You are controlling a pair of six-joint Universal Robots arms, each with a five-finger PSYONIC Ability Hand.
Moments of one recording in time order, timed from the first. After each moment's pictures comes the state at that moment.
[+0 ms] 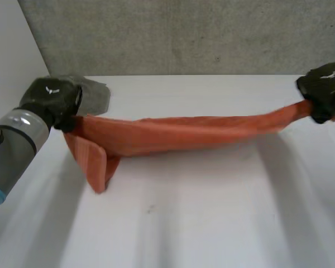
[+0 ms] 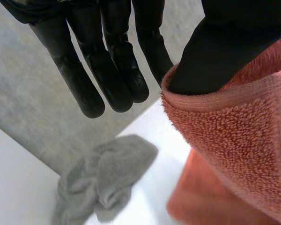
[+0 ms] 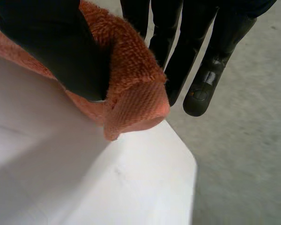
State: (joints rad) left arm 4.40 -1.73 -1.53 3.10 -1.59 3.56; right arm 1.77 -1.40 1.37 0.27 1.53 2.50; left_hand 1.14 1.20 1.19 1.20 0.98; right_hand 0.97 1.17 1.17 1.19 0.98
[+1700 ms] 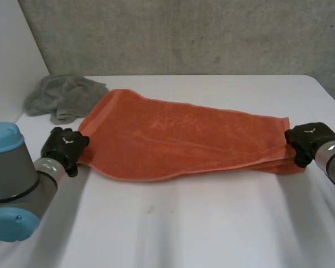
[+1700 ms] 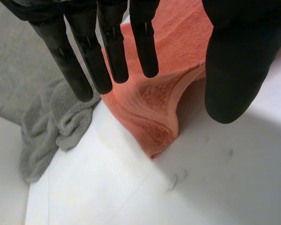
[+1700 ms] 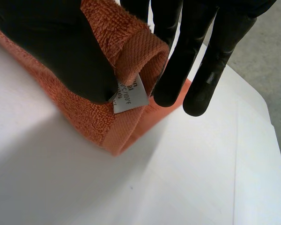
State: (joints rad) left arm 4.47 -1.98 -1.77 3.43 -1.57 3.78; right arm 1.66 -1.15 1.55 0.06 1.47 2.61; left_hand 0.58 0.58 0.58 0.58 0.40; right_hand 0.99 1.17 1.18 1.19 0.99
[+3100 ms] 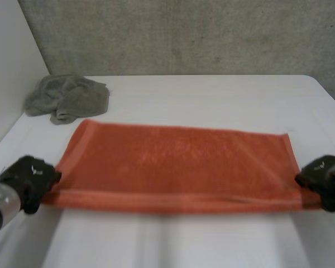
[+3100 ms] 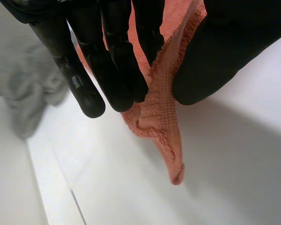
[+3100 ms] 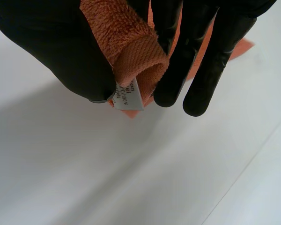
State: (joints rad) left arm 4.64 -1.58 -1.97 2.98 -1.47 4.04; right arm 1.61 -1.30 1.61 0.55 1.45 2.18; left_hand 1.14 1.19 1.19 1.20 0.98; right_hand 0.99 1.17 1.18 1.19 0.99
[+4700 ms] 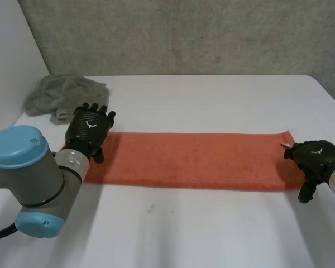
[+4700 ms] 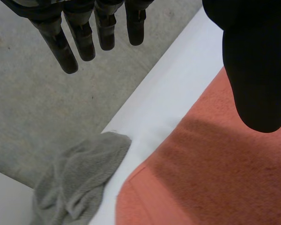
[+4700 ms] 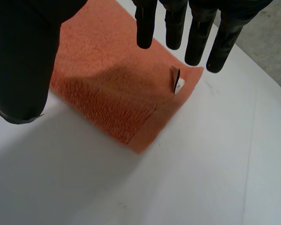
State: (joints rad) left arm 4.32 -1.99 -1.73 3.62 -1.58 3.71; right arm 1.55 -1.30 1.81 0.03 1.33 2.50; left_hand 0.20 0.20 0.21 0.20 0.05; right_hand 0.22 0.26 0.27 0.26 0.10
